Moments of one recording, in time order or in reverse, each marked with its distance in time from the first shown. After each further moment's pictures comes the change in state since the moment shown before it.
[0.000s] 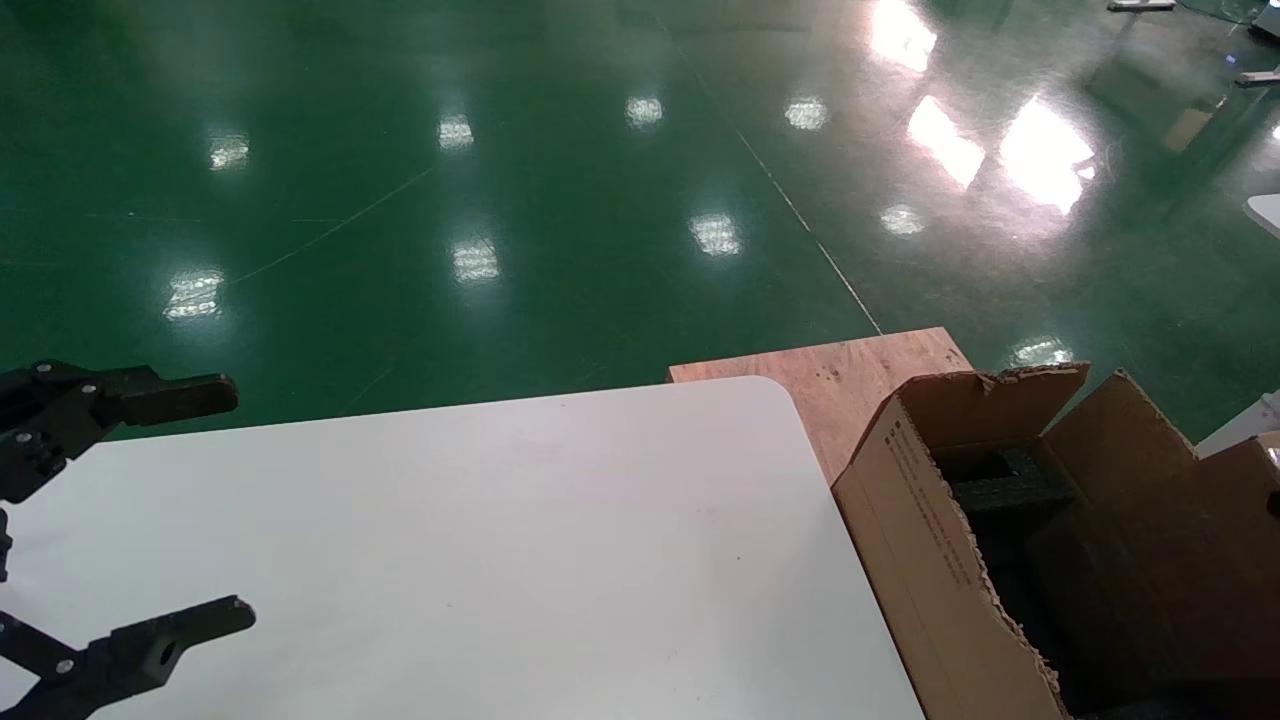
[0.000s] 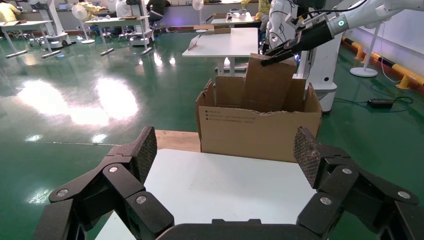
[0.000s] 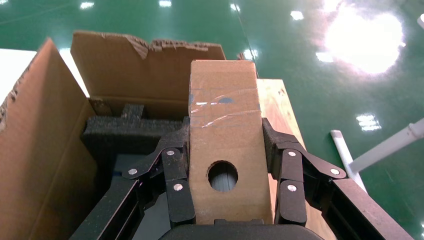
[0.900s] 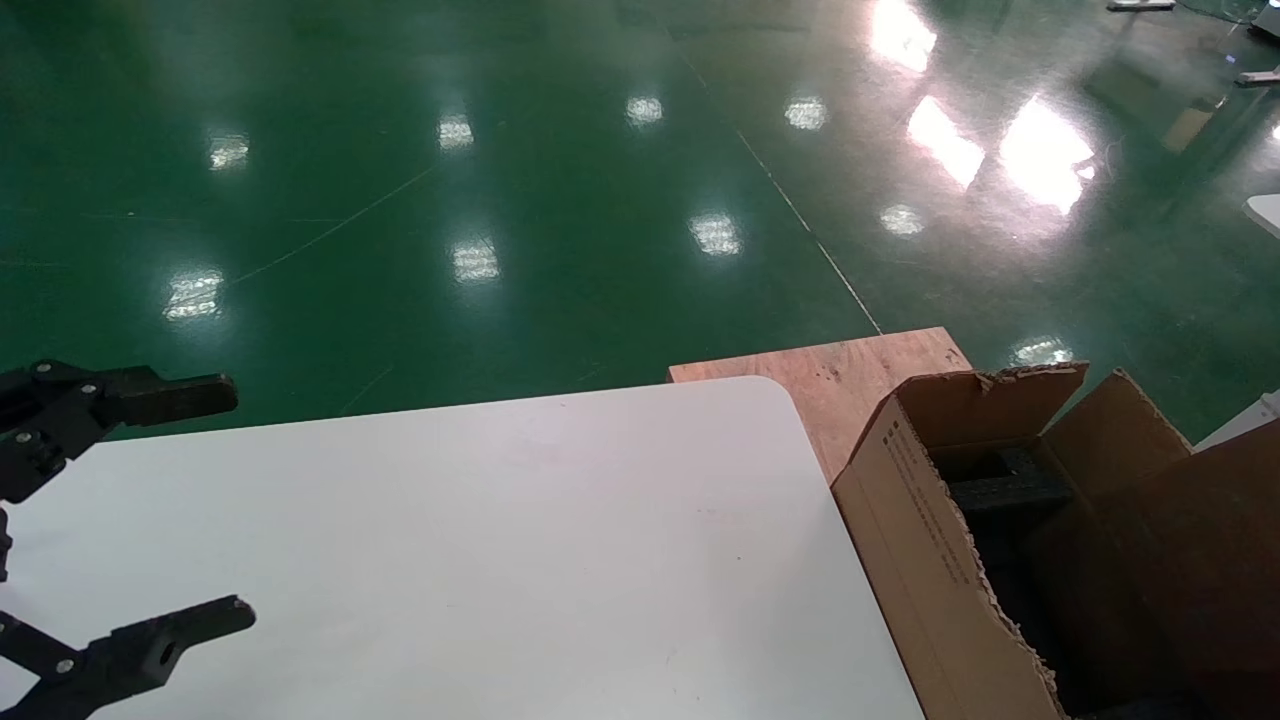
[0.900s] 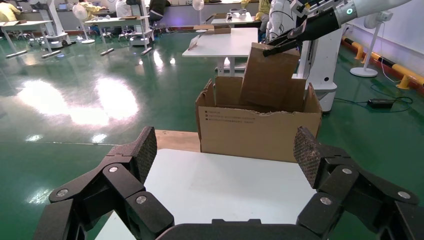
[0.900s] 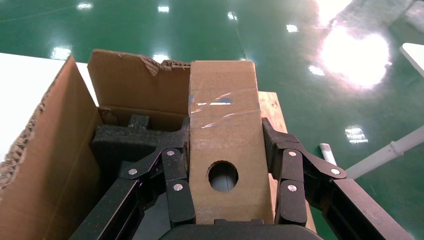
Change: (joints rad) left arm 0.000 0.000 -0.001 0.000 0.000 0.000 0.000; right arm -0.137 0.059 0.167 0.201 -0.027 0.042 0.094
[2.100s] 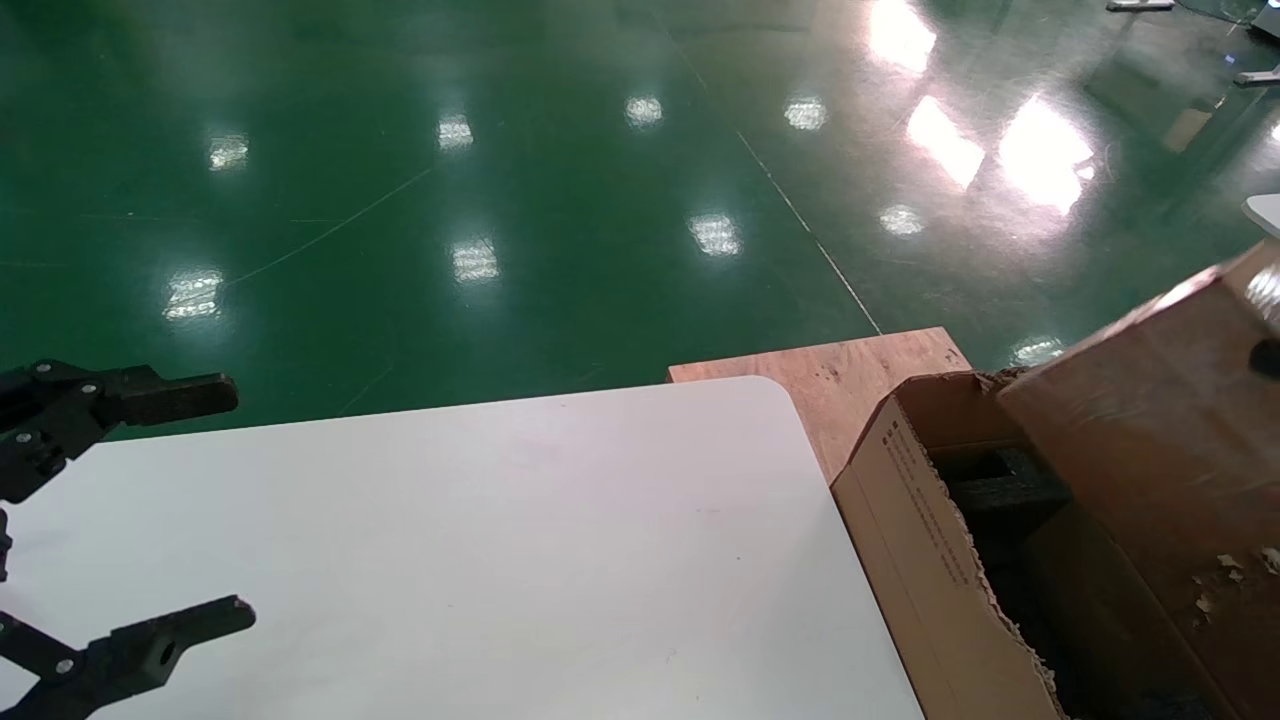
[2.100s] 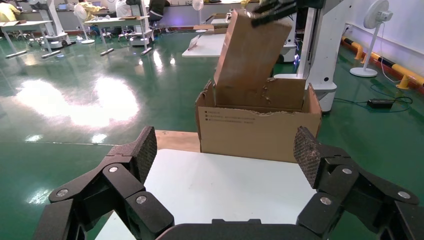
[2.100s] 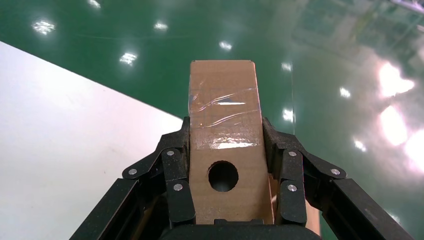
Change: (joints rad) left arm 0.000 0.000 -0.001 0.000 0.001 0.000 0.000; right arm -0.158 -0.118 0.384 0.178 0.013 -0.230 0.145
